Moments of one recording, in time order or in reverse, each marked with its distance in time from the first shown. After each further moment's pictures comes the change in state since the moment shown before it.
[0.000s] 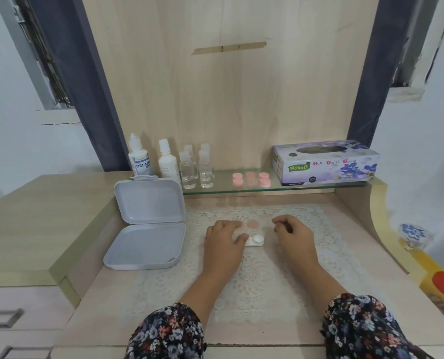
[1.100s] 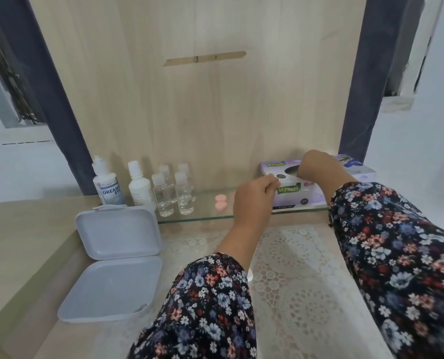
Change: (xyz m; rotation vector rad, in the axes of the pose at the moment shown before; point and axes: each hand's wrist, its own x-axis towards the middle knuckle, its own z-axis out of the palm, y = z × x) left_hand 0.120 0.114 0.034 -0.319 0.130 0.275; right_hand 0.214 -0.086 -0.070 -0.985 -0.011 0.022
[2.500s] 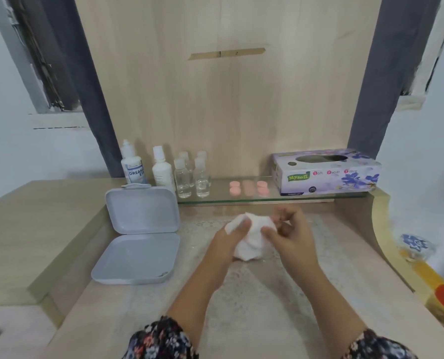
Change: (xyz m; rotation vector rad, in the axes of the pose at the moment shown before) left_hand -0.116 -0.018 -0.091 -0.673 -0.277 -0.627; right_hand -0.212 -0.023 0.088 1.424 0.028 -0.242
